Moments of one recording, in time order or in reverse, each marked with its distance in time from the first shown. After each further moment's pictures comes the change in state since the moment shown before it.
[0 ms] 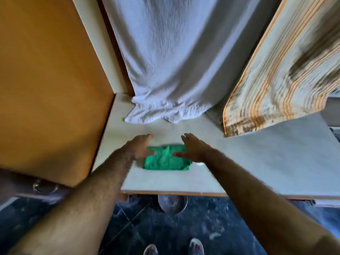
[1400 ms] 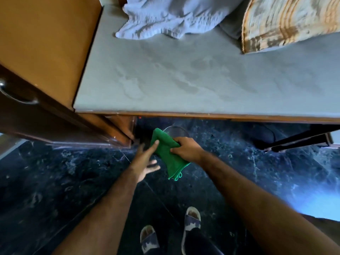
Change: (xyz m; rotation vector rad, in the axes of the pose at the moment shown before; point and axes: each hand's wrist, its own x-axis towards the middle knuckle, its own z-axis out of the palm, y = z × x) left_hand -0.137 -0.028 0.322 -1.508 0.057 -0.623; right_hand -0.106 -0.022 0.267 0.593 -0.138 0.135
